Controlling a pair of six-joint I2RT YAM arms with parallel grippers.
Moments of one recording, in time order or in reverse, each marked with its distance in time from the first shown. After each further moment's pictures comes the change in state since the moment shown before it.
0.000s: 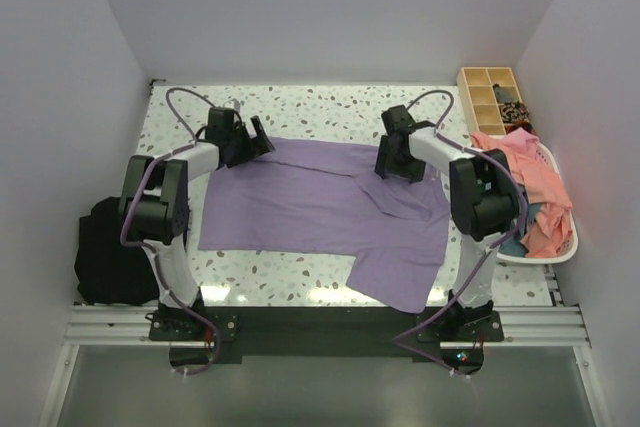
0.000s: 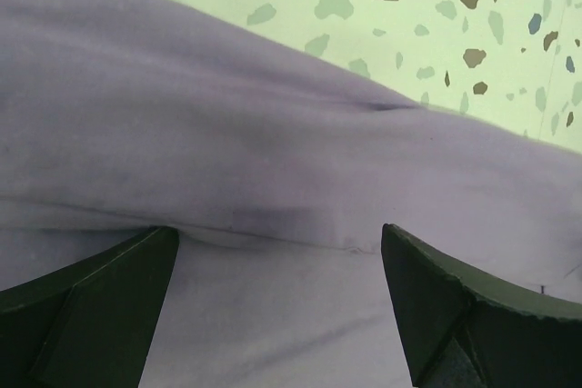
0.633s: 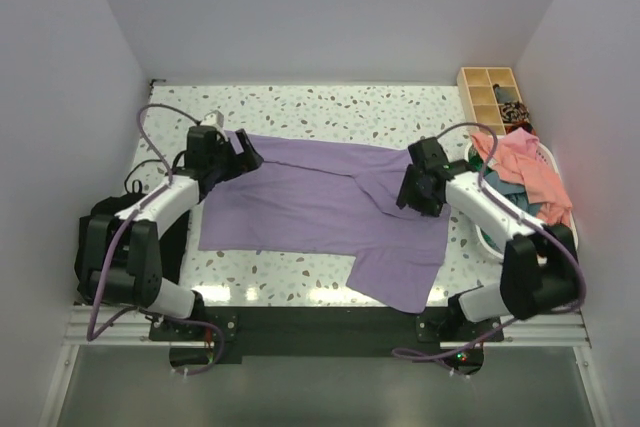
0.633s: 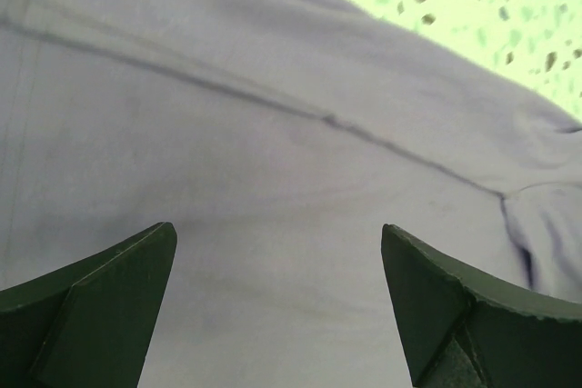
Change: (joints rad) left arm 0.001 -0.466 -0.346 -0.044 -0.055 -0.004; right arm 0.010 -0.665 -0.510 -0.071 -0.098 0.123
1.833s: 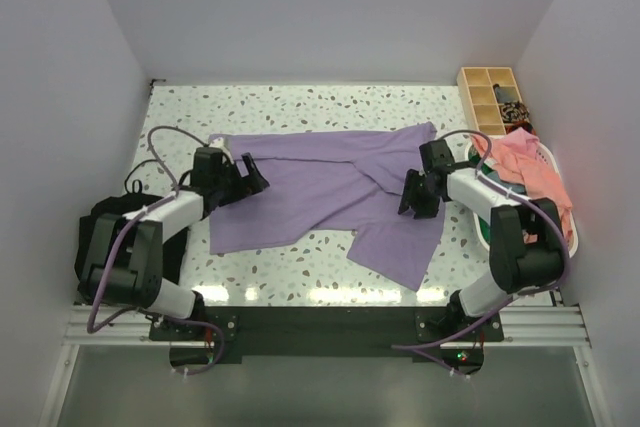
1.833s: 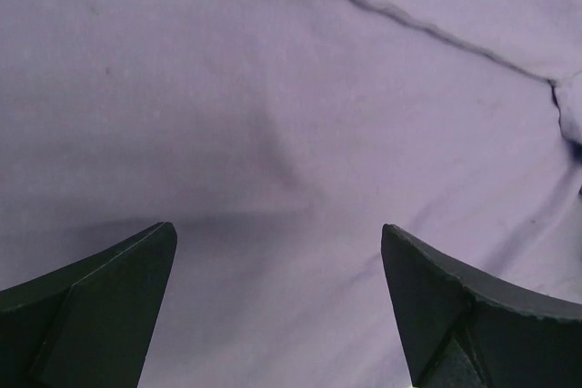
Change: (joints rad) left arm -0.023 -0.006 -0.163 0.096 0.072 -0.026; right arm -0.138 0.248 0.019 0.184 -0.254 -0.179
